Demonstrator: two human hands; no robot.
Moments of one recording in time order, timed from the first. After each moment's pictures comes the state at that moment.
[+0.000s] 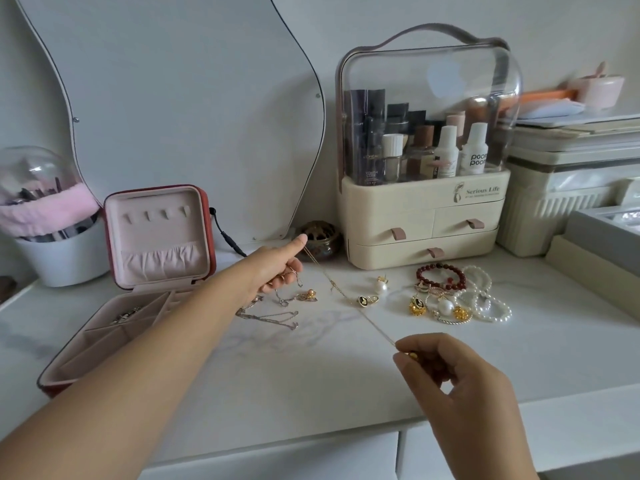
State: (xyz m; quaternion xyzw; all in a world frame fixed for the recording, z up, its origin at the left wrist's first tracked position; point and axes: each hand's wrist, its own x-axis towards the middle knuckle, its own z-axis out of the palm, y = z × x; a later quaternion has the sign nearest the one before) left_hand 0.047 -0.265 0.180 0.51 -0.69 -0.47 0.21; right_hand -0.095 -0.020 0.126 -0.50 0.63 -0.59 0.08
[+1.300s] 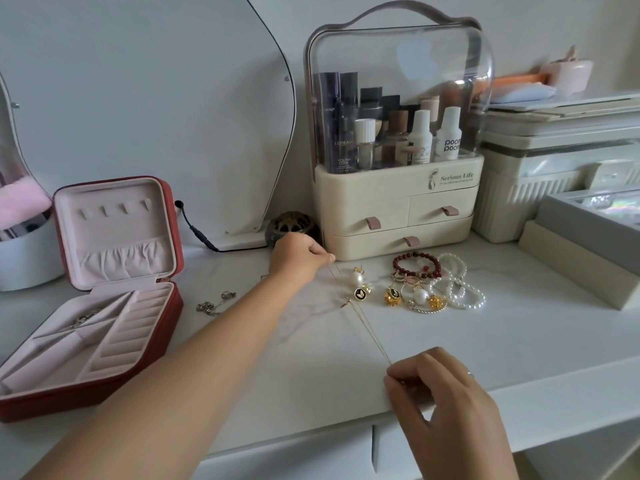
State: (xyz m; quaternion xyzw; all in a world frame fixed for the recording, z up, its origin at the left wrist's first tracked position) left_hand -0.037 -0.259 0.149 0.51 -0.76 -0.28 0.30; right_hand -0.111 -0.018 0.088 -0.54 0.66 -0.50 -0.14
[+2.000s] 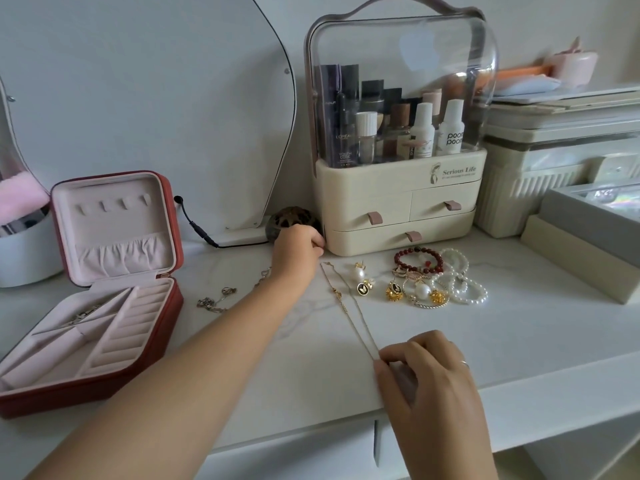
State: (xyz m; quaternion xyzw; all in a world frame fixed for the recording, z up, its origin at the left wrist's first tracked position) left_hand -0.039 -0.262 0.143 0.47 -0.80 -0.18 0.34; right_hand -0.099 -0.029 0.090 -0.50 0.69 -0.50 -0.15
